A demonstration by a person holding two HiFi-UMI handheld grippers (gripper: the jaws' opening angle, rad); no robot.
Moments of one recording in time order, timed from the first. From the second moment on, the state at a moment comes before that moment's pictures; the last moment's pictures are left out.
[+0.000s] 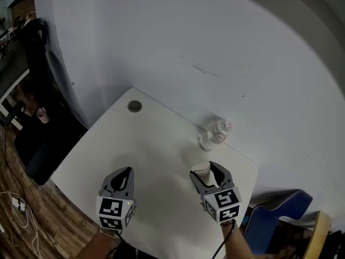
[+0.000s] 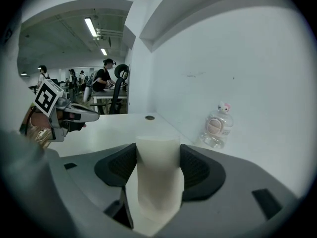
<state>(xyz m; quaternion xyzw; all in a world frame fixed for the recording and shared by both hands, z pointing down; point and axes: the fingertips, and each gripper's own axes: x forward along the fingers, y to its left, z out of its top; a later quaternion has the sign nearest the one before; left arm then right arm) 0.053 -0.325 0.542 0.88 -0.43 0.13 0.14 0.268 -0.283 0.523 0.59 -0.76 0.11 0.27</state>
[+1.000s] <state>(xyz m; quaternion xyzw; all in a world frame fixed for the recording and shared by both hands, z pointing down) 0.036 -0.343 0.560 0.87 -0.44 0.14 0.16 0.231 -0.326 0.551 0.50 -0.79 0.09 0.35</state>
